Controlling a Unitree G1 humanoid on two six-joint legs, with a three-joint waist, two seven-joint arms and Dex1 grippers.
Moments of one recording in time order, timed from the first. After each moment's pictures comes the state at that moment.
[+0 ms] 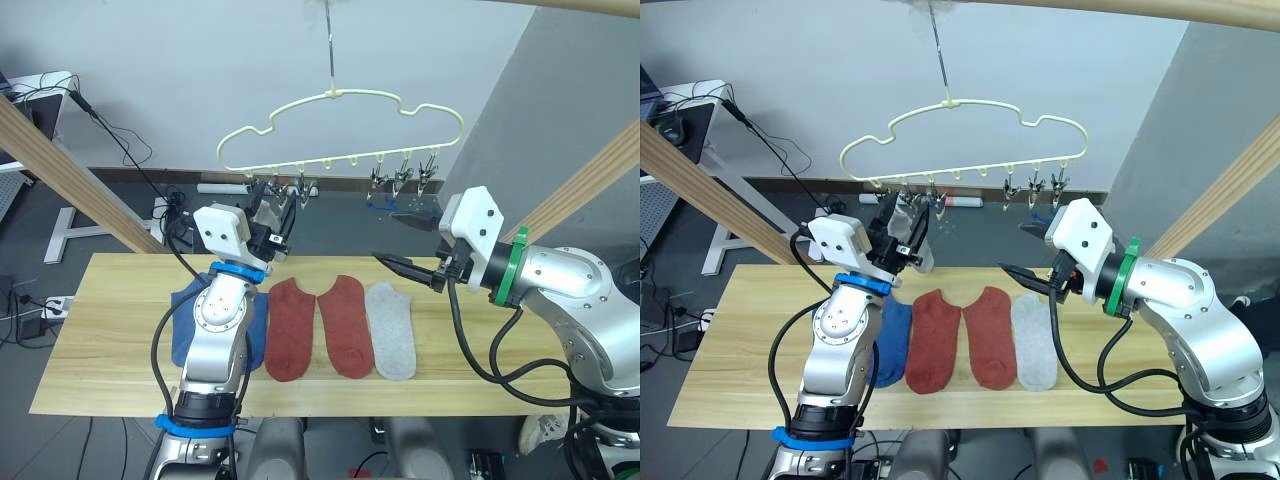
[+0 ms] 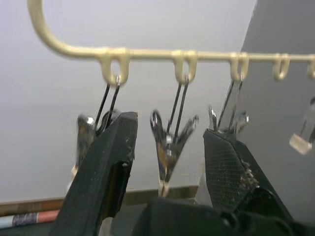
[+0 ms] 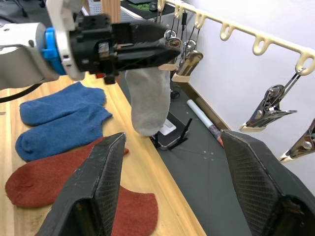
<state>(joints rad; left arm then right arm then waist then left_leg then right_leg) -0.32 0.17 0.03 -0.15 -0.07 -0.05 -0.20 -0.45 -0.62 0.02 -0.67 0.41 0.78 0.72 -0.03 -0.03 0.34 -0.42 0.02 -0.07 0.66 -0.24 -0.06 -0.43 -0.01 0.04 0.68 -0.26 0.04</state>
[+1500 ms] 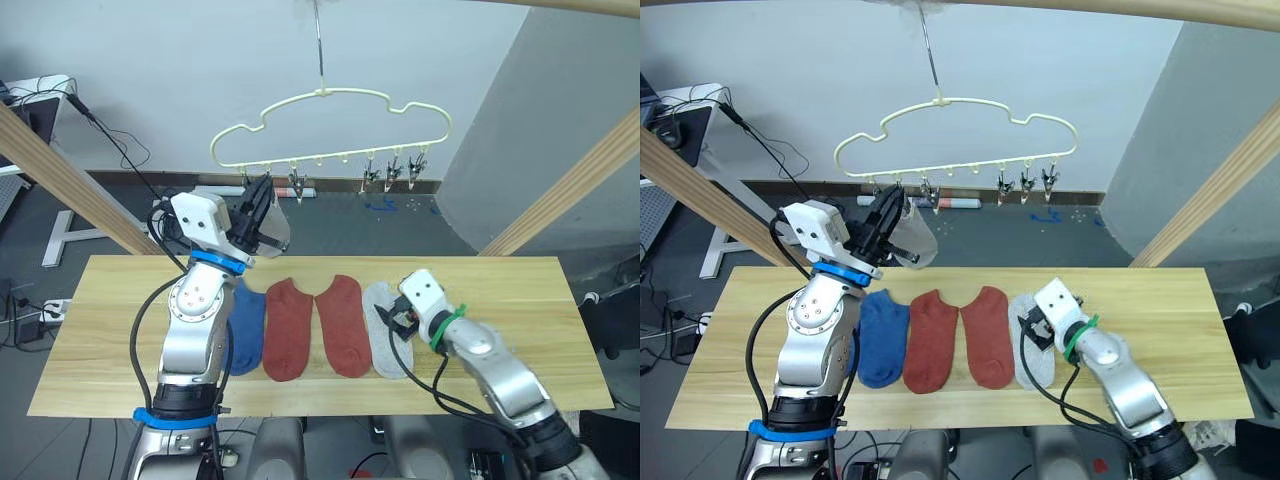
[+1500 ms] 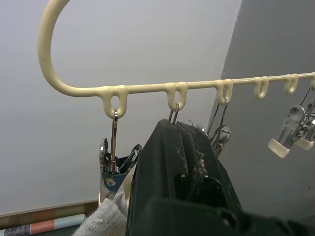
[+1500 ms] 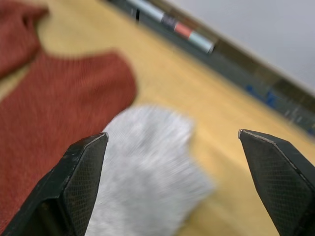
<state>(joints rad) -0.33 0.27 0.08 -0.16 -0.16 0.00 -0.30 -0.16 -0.36 0.31 -0.18 0.01 0.51 0.32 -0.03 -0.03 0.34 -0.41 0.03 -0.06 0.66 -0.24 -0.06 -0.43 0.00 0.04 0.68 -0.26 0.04</state>
